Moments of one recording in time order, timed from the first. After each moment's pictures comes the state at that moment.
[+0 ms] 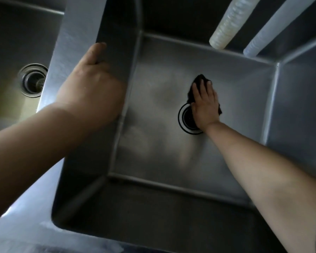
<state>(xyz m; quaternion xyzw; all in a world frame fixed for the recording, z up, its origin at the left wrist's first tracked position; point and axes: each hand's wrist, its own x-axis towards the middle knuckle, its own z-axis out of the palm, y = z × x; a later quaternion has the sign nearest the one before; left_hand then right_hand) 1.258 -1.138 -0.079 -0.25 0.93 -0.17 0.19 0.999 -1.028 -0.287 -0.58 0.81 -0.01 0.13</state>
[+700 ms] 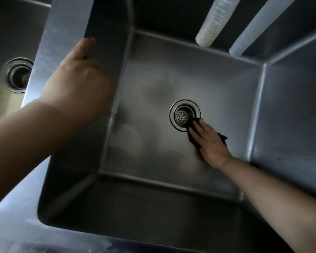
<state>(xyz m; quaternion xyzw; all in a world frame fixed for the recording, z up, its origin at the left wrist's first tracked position) 1.260 -1.137 -0.080 -0.25 0.92 -0.18 0.22 0.985 -0.903 -0.263 -0.70 0.67 -0.01 0.24</state>
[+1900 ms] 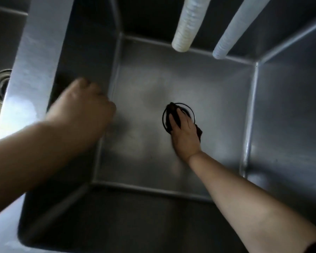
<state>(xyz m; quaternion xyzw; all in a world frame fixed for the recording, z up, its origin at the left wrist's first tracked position) 1.242 -1.120 -0.096 -0.18 0.95 -0.11 0.25 1.041 -0.960 -0.273 -0.60 0.78 -0.06 0.17</state>
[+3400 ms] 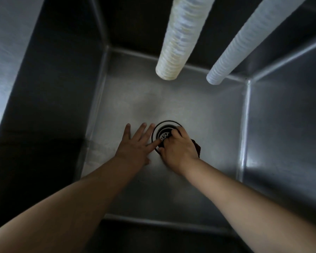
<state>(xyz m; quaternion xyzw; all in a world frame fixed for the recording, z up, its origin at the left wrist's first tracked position) 1.153 -1.064 -0.268 -0.25 0.91 0.11 0.32 1.013 -0.993 -0.277 -0.70 0.67 0.19 0.16</state>
